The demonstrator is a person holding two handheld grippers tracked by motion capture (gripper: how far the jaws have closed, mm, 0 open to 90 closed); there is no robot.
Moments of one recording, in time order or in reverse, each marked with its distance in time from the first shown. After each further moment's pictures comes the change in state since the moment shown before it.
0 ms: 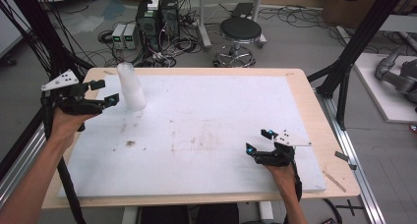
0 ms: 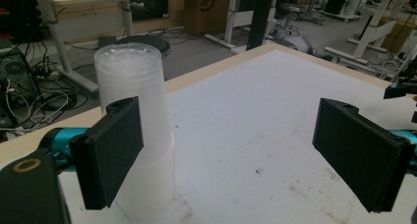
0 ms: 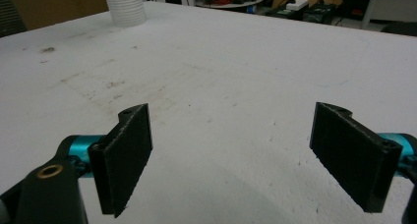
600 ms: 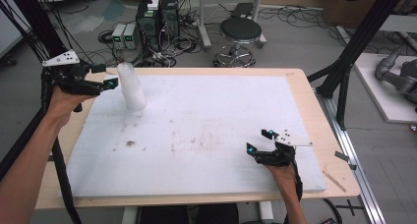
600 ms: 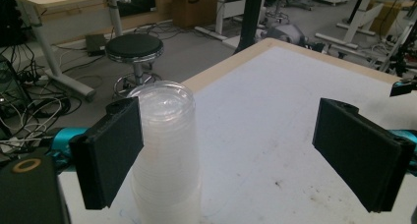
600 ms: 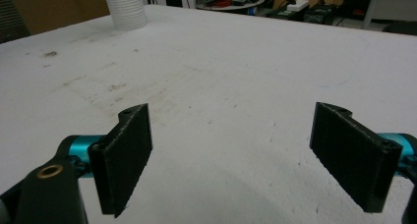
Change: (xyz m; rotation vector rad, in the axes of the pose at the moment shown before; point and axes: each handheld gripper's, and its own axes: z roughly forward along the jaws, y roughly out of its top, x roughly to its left) left arm 0.037 0.036 0.019 0.047 -0.057 0.047; right arm -0.002 0.000 -0.001 -0.013 0.004 0.009
